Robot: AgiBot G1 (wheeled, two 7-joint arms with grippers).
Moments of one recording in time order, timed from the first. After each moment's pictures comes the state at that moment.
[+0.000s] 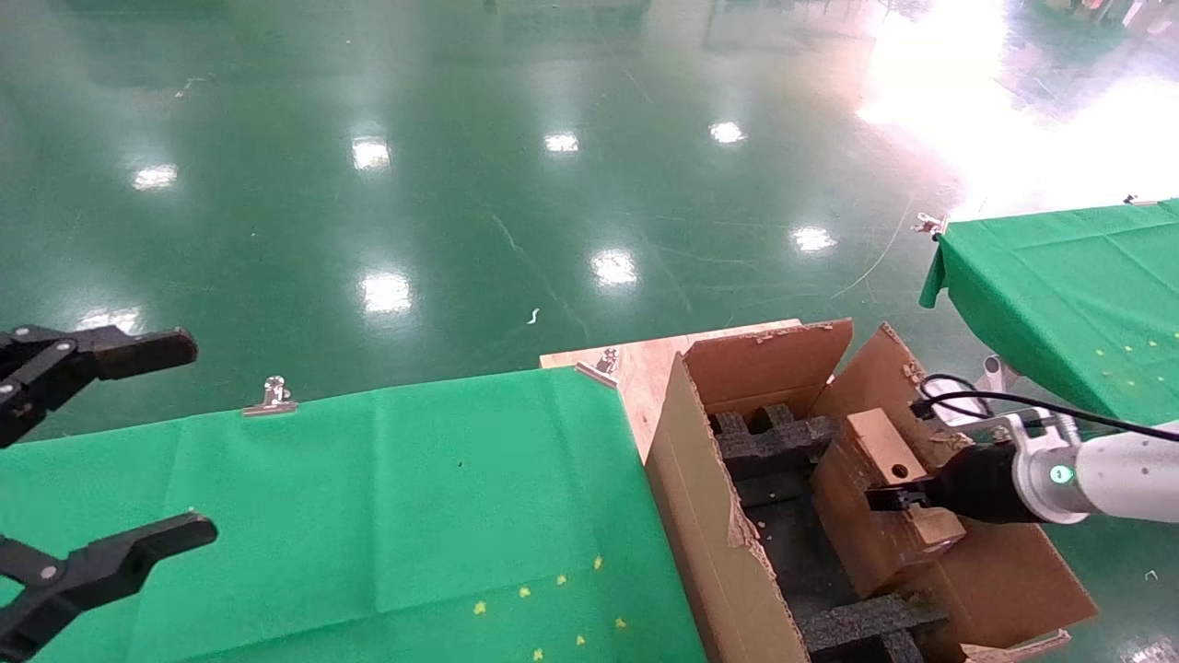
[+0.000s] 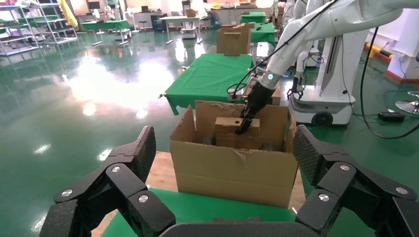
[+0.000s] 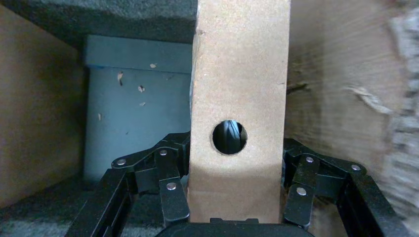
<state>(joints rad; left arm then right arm) -1.08 0.57 0.36 -1.23 0.65 1.44 -0.13 1.44 -0.49 -1.37 0.76 -1.34 -0.76 1.01</state>
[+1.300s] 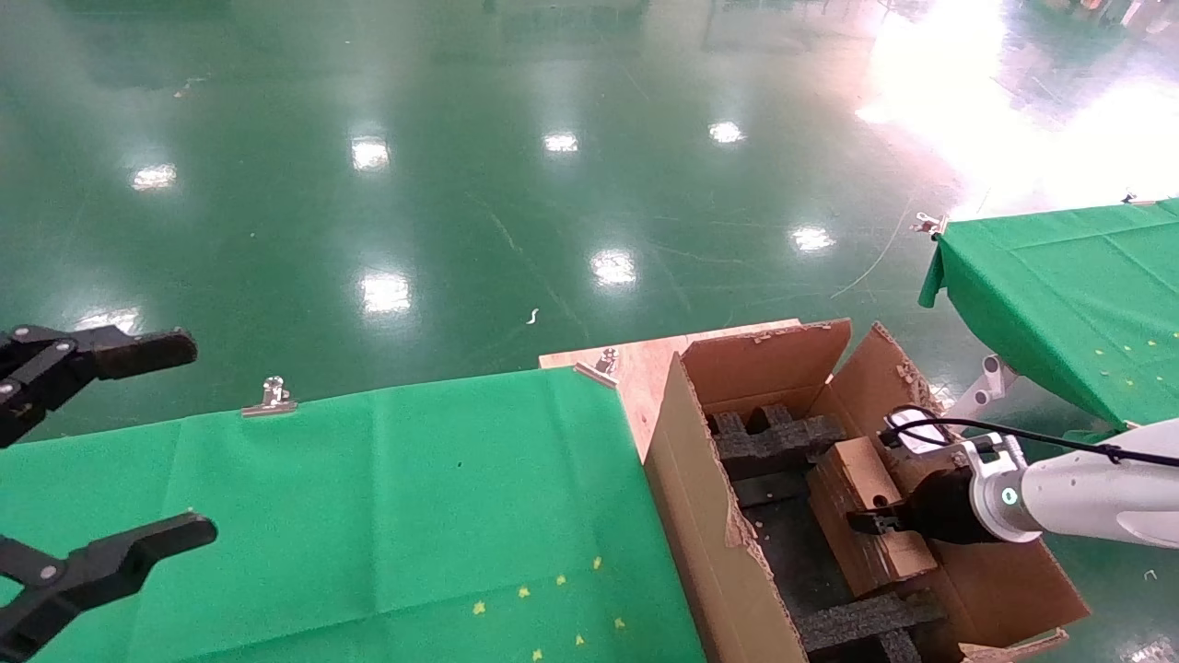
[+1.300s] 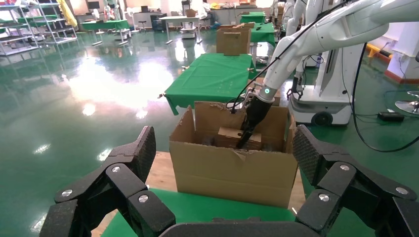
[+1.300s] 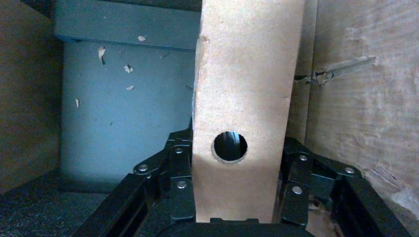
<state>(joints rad) -1.08 0.57 0.36 -1.23 0.65 1.44 -0.13 1.38 -0.66 -1.35 0.50 -1.27 -0.76 0.84</state>
